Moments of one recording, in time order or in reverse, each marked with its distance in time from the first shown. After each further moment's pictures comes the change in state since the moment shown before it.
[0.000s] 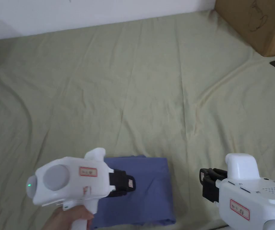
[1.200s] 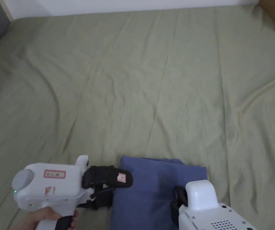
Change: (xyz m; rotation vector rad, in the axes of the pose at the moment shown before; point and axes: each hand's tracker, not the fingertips) left arm -0.164 0.015 0.026 -0.059 -0.523 0.317; right arm -0.120 -0.049 -0.093 -0.012 0.005 0.210
